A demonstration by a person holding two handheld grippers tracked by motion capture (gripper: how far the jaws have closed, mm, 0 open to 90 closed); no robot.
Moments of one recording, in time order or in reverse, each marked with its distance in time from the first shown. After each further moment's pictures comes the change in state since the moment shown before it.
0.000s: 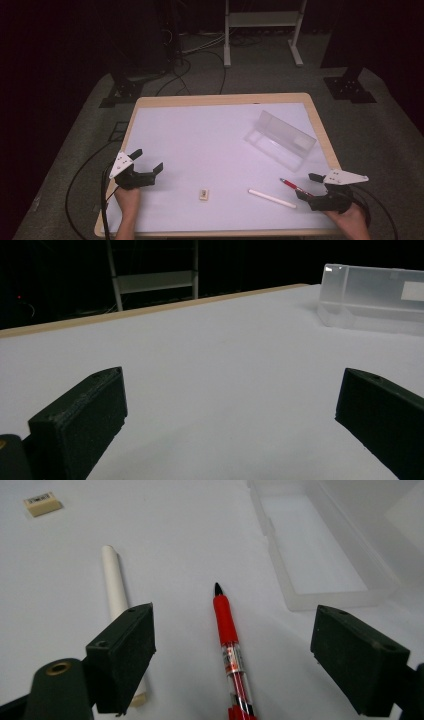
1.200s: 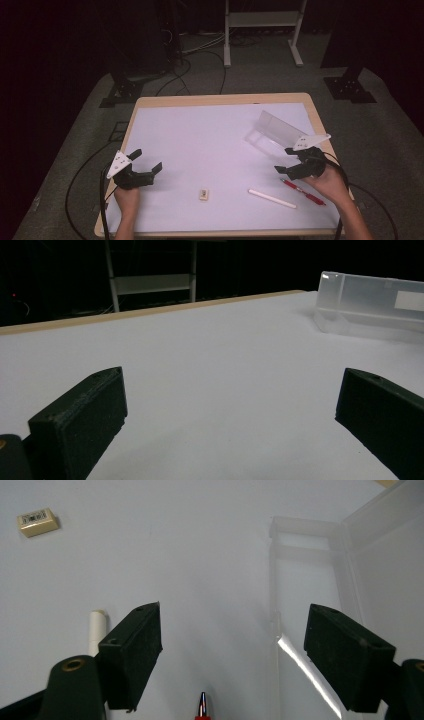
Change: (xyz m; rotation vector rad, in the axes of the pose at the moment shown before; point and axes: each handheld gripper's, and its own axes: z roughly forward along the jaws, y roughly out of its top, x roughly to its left) left arm 0.003 -0.001 -0.002 -0.014 -0.014 -0.027; right arm -0.008 0.102 0.052 0.158 0.082 -0.168
